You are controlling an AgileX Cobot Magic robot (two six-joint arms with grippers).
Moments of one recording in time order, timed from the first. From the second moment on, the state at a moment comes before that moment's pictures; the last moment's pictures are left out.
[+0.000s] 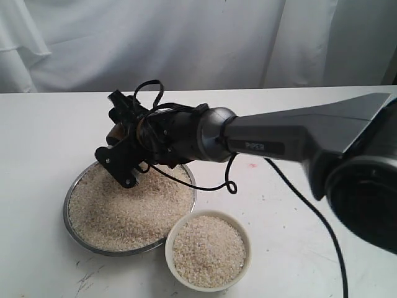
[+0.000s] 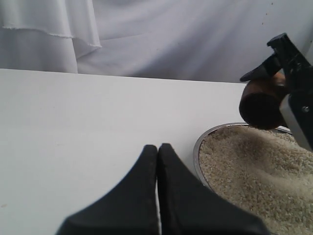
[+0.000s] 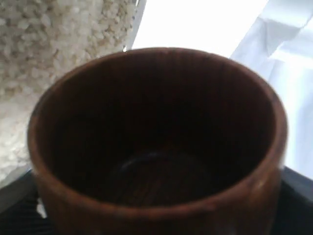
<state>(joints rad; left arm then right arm) 0.01 0.01 0.00 -0.04 0.29 0.01 0.94 2.31 -1.69 -1.33 0.28 -0.48</state>
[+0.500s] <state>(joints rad) 0.01 0.01 0.00 -0.04 0.29 0.01 0.98 2.43 -1.79 -1.48 0.31 -0.59</state>
